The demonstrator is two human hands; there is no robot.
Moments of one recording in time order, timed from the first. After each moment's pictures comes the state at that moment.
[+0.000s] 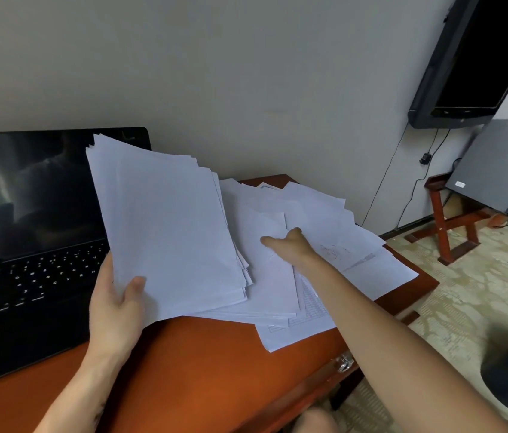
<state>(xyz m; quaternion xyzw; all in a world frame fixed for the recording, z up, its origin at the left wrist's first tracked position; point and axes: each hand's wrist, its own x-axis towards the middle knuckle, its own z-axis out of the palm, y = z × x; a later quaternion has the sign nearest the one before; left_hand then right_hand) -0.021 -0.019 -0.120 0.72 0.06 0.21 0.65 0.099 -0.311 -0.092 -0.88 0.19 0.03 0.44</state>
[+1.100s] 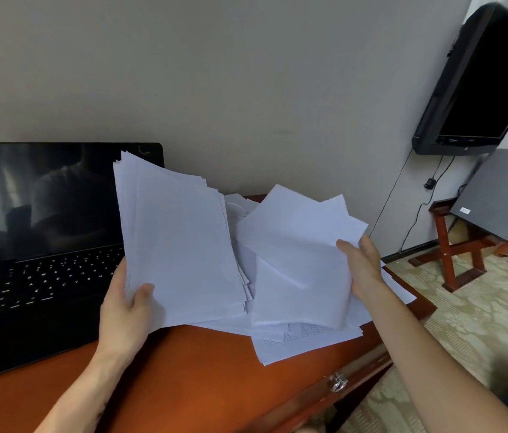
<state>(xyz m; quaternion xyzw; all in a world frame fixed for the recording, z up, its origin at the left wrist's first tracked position) -0.022 -0.023 -0.120 0.74 0.05 0.20 0.65 0.062 -0.412 -0.078 -0.63 0.15 -0.19 0.74</state>
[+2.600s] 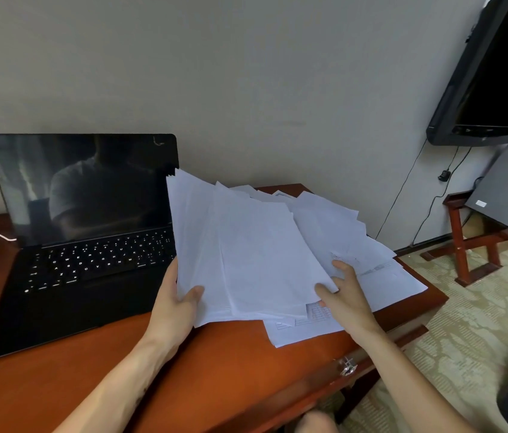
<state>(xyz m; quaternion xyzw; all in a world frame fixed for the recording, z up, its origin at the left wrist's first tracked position) -0.036 -0.055 -0.123 0.70 0.05 0.05 0.71 -0.014 -0.364 -0.127 -0.80 0.09 -0.07 0.59</state>
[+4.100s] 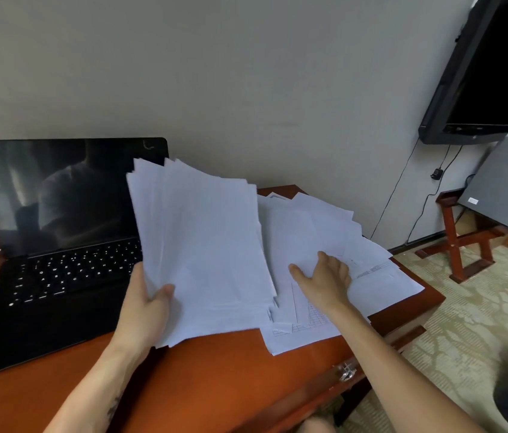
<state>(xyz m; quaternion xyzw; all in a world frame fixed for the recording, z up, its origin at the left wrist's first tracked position) -0.032 -0.030 -0.109 0.73 0.08 0.11 0.67 0.042 -0.344 -0.128 -0.95 0.16 -0.08 0.24</state>
